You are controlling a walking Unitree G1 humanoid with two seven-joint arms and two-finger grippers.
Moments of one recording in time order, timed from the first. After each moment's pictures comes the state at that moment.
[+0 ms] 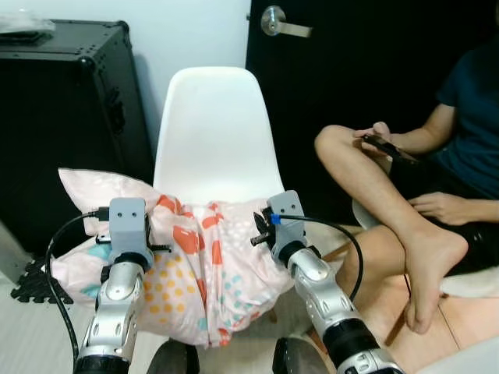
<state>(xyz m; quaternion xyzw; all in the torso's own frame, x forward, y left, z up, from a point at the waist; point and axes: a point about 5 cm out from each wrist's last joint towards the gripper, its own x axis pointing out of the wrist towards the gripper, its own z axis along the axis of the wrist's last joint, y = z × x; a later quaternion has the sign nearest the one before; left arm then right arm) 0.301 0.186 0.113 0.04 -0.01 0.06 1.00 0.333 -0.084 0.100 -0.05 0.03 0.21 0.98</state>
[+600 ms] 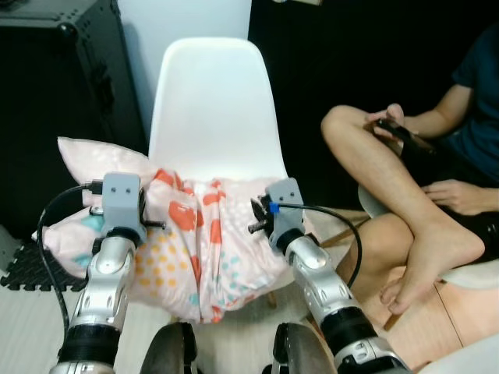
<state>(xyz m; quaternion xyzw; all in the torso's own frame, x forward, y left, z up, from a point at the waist) 0.342 0.195 0.157 0.08 -0.08 0.01 0.99 0.353 -0.090 0.128 -0.04 -0.01 0.18 0.98</state>
